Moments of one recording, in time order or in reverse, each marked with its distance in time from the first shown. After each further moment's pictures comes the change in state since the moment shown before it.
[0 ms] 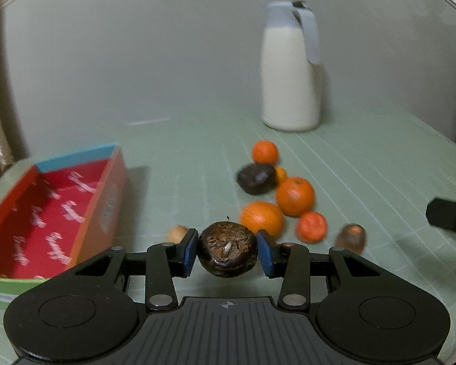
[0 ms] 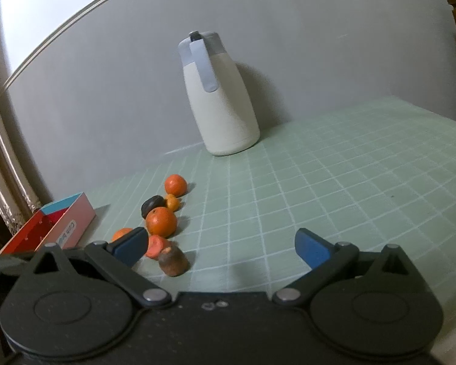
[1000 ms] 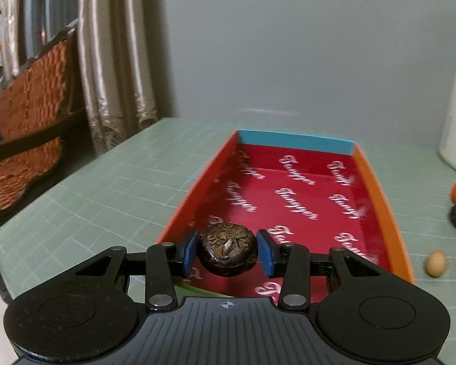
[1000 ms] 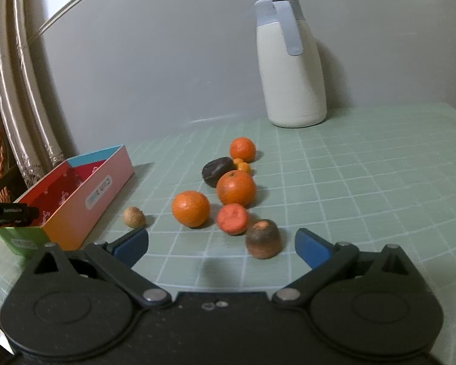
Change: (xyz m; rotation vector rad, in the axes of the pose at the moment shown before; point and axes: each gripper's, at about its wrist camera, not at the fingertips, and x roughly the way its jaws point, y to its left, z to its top) left arm 0.009 0.185 -0.020 -0.264 0.052 0.434; right arm 0.045 0.079 -0.022 -0.151 0.103 0.080
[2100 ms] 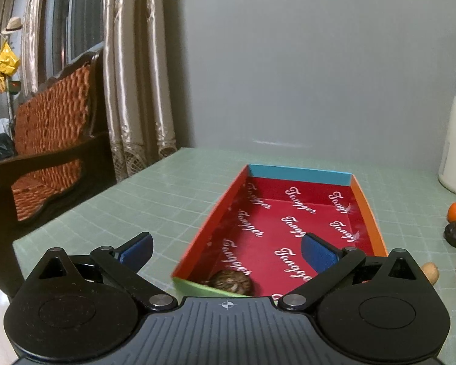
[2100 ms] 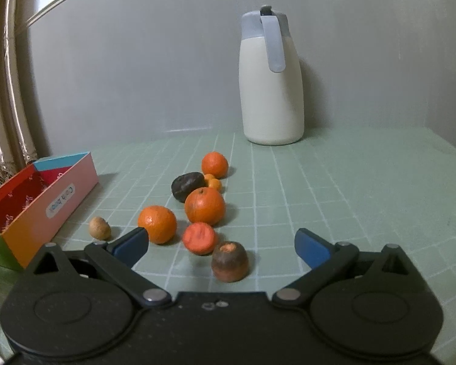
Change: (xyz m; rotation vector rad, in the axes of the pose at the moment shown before) left arm -0.051 0.014 -0.011 -0.032 -0.138 0.034; right arm 0.009 -0.005 0.005 -0.063 -0.057 -0.130
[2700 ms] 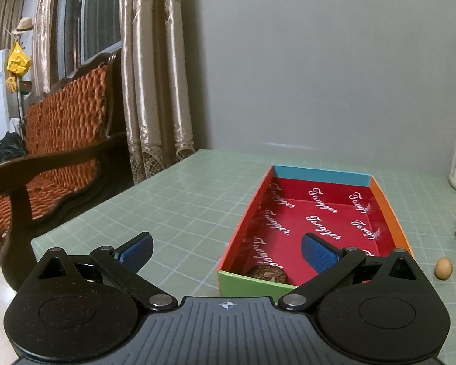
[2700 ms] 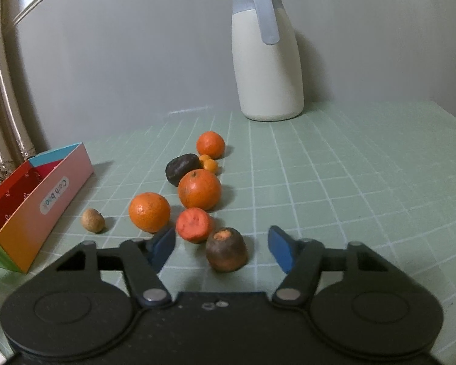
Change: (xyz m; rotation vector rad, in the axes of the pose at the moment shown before) left arm -0.006 0.026 -0.005 -0.011 -0.013 0.036; right arm 0.016 -0.010 0.000 0.067 0.094 0.028
